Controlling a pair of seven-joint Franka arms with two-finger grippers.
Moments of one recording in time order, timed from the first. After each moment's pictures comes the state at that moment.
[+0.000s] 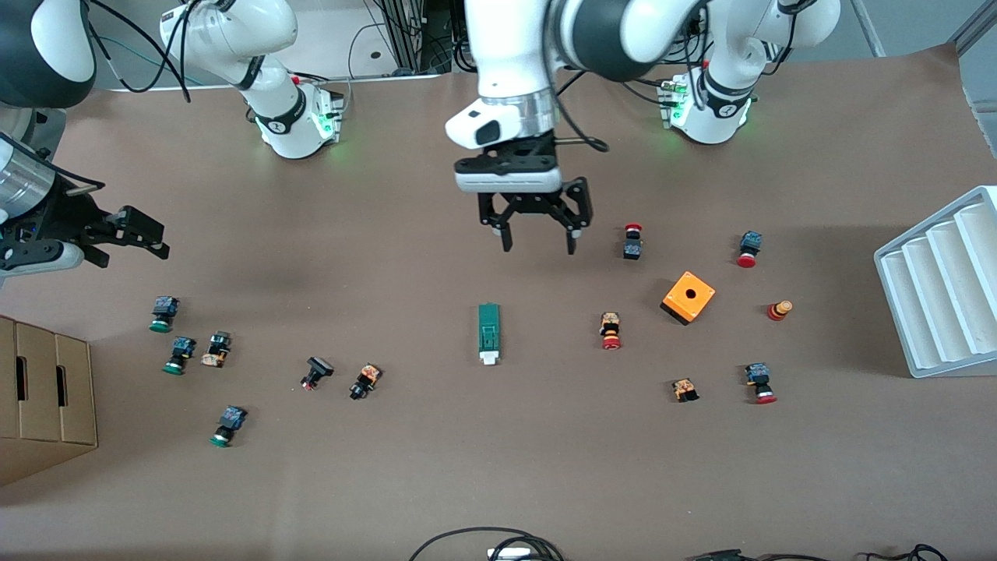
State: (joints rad) left arm -0.43 0.26 -0.48 -1.49 0.66 1.95 -0.80; right arm 0.18 -0.13 -0.21 -1.85 0.04 1.76 -0.10
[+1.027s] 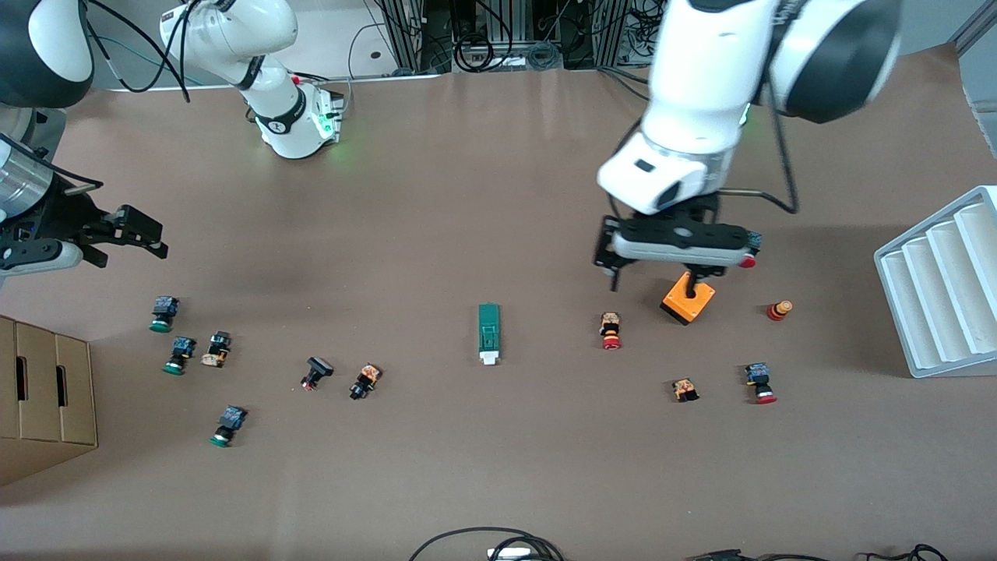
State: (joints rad) left arm -0.30 0.18 -0.25 -1.47 0.25 1.97 -0.48; right arm 0.18 -0.13 -0.21 -1.85 0.04 1.76 -0.12
